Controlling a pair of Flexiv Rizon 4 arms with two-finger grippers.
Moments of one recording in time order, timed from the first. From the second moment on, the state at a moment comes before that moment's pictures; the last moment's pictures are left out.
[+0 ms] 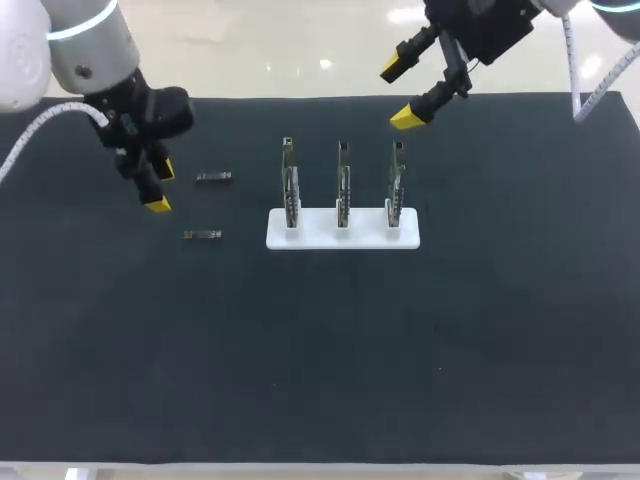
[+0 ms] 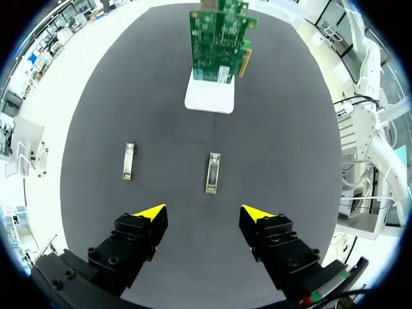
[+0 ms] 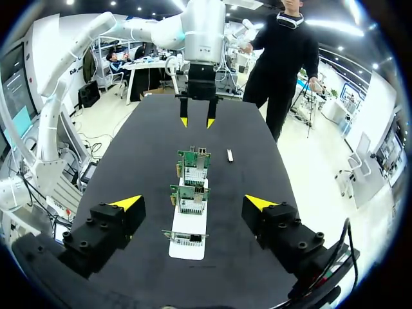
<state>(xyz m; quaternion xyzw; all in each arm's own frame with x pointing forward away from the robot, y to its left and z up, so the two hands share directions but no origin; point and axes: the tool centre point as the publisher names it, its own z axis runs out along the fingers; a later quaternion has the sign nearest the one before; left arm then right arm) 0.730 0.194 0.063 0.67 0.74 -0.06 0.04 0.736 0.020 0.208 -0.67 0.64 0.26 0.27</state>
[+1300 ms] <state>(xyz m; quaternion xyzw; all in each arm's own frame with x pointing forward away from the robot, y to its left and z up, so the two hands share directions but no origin) 0.718 0.177 0.009 0.68 0.73 -0.05 0.02 0.736 0.020 0.208 -0.67 0.64 0.26 0.27</state>
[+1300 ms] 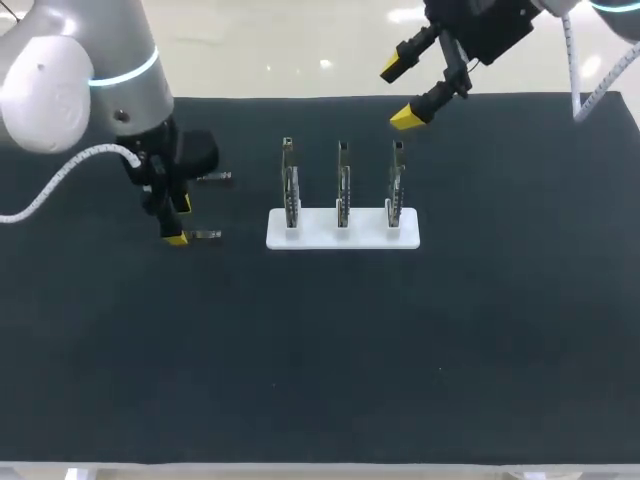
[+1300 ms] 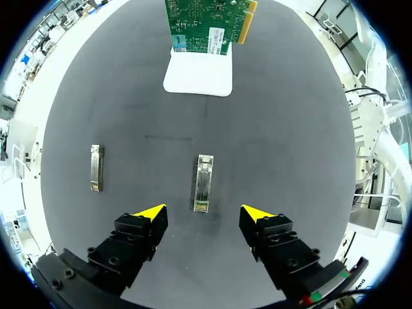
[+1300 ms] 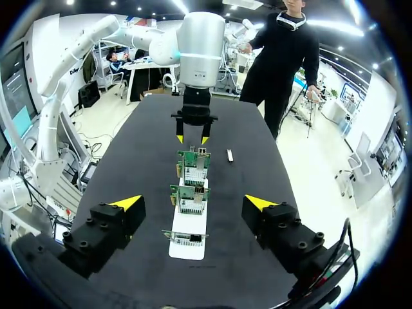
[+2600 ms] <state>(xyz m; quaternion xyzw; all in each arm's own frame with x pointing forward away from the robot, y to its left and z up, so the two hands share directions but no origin) 0.719 0.173 -0.014 0.68 0.73 -0.05 0.02 0.736 0.020 0.208 -0.67 0.64 0.26 0.27</state>
